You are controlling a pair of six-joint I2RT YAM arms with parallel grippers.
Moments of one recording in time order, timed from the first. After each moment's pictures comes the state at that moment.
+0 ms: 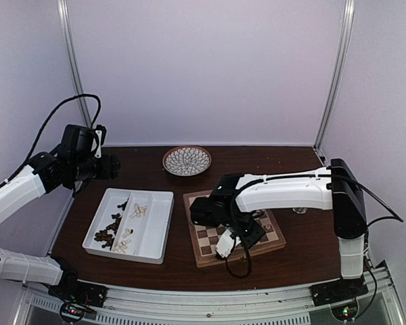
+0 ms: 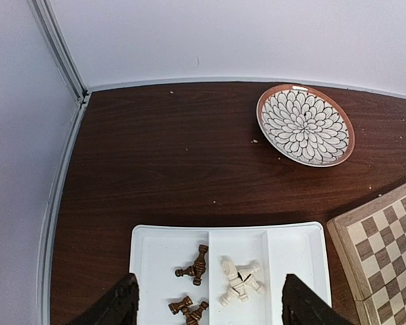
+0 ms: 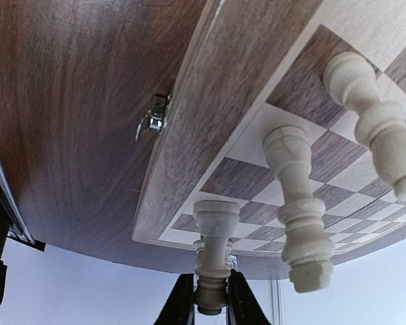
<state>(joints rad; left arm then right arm) -0.49 1.09 1.00 -0.55 -0.32 -0.28 1.17 2.05 1.66 -1.47 0.42 -0.92</state>
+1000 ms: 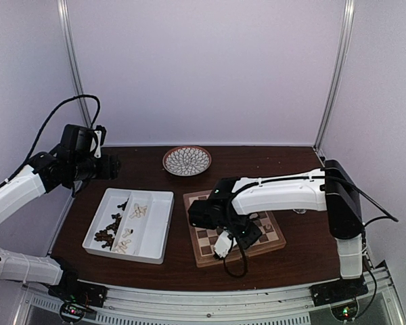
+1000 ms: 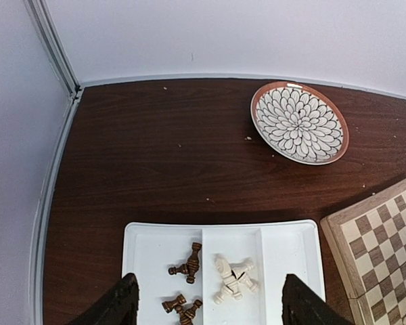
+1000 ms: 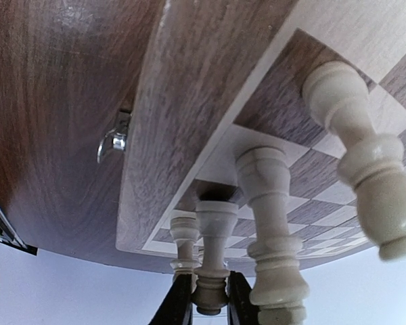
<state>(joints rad) -0.47 1.09 1.00 -0.55 -0.27 -0.29 1.16 2.09 1.65 -1.42 0.46 -0.91</state>
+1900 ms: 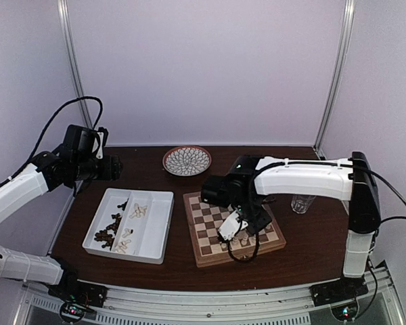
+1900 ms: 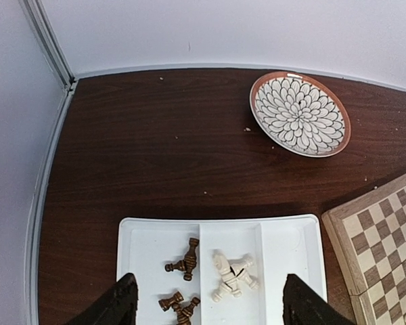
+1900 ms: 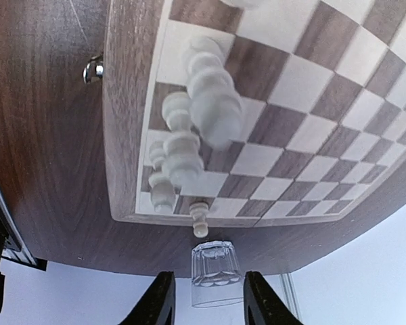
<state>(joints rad) -0.45 1.11 1.00 -0.55 -0.25 -0.29 1.09 1.96 1.64 -1.42 0.44 -0.91</state>
